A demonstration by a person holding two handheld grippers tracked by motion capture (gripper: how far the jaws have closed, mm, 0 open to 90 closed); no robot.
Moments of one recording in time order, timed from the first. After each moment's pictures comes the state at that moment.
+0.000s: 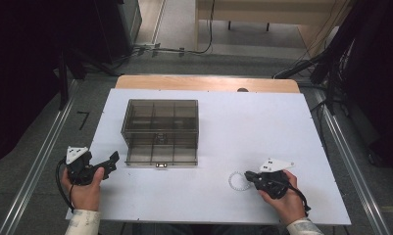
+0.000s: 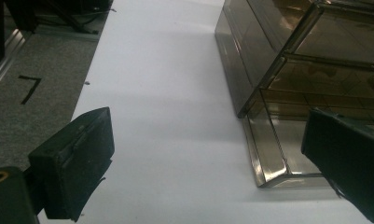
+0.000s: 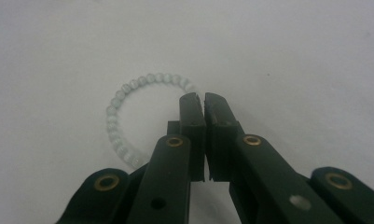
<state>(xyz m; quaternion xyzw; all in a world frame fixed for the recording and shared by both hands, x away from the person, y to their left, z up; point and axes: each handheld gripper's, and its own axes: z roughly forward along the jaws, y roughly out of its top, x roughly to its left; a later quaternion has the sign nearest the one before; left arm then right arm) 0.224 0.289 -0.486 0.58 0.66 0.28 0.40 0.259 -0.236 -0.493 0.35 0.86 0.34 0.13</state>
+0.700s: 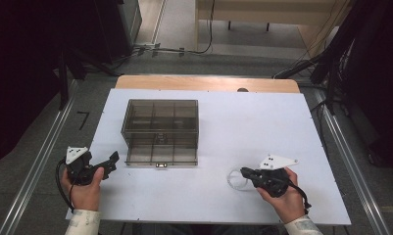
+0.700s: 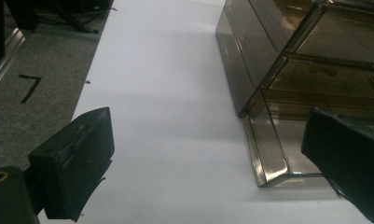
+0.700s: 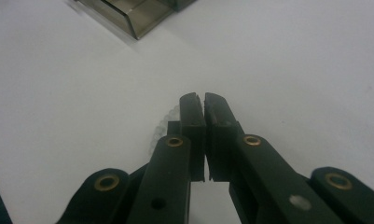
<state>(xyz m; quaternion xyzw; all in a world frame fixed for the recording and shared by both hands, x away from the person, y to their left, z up) 0.224 0.289 -0.486 0.57 0.66 0.28 0.40 0.254 -0.224 -0.465 0.33 0.85 0.39 0.12</state>
